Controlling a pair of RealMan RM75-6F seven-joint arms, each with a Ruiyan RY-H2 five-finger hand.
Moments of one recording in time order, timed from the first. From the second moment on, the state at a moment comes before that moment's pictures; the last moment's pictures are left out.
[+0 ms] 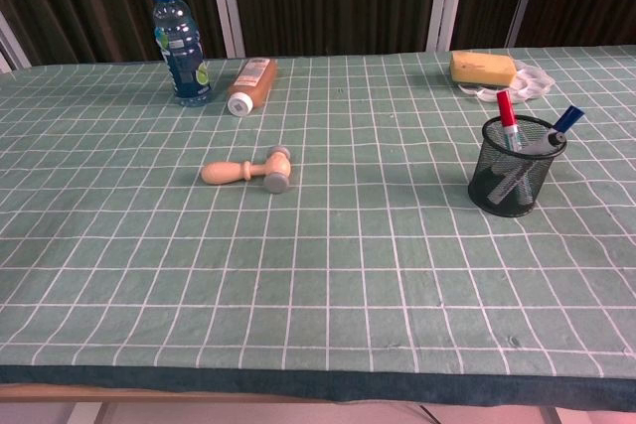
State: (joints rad) left arm -0.12 -1.11 0.00 -1.60 1.56 1.47 0.03; right arm 0.11 -1.17 0.09 -1.51 -1.61 1.55 0.01
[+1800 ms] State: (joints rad) left arm -0.13 -1.09 0.00 -1.62 1.54 1.43 -0.03; right arm 0.52 -1.32 0.13 -1.41 -1.51 1.11 -0.25
